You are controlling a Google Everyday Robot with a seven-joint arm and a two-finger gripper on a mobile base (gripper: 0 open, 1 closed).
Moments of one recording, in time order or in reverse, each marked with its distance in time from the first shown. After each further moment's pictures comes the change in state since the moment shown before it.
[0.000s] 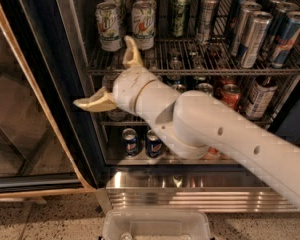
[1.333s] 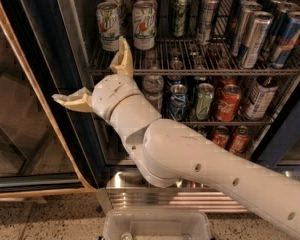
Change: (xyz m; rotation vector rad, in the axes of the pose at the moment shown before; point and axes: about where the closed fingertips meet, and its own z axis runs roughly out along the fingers) arm -0.038 0.015 -0.001 0.224 -0.039 0.044
